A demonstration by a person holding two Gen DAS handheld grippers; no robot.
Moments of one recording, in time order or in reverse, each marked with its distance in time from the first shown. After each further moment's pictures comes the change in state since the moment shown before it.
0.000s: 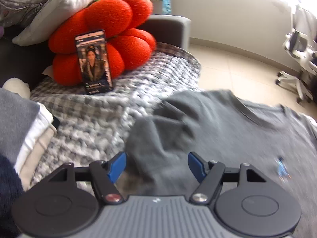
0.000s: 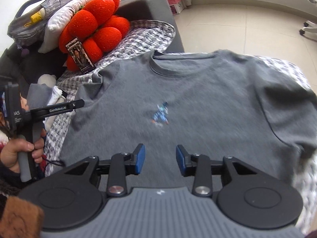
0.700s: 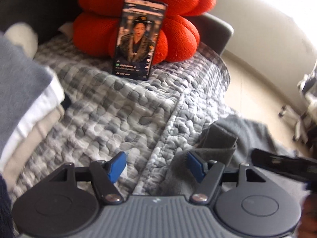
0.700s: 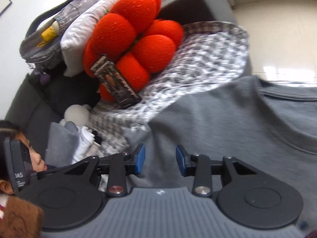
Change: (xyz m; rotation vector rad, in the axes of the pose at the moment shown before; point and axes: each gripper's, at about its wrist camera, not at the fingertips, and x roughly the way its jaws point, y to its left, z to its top) left arm 0.053 0.094 0.019 -0.317 0.085 -0.133; right arm 0.173 0.070 0.096 0.047 -0.064 0.340
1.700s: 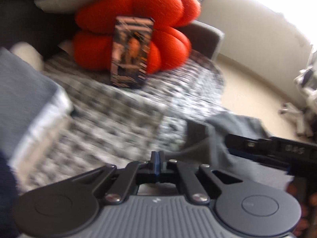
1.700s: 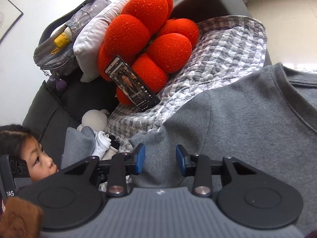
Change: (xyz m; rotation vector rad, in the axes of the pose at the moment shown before) left arm -0.029 -0.017 -0.017 0.121 -0.096 0.102; right arm 0.017 -0.007 -0.005 0.039 -0.023 0.135
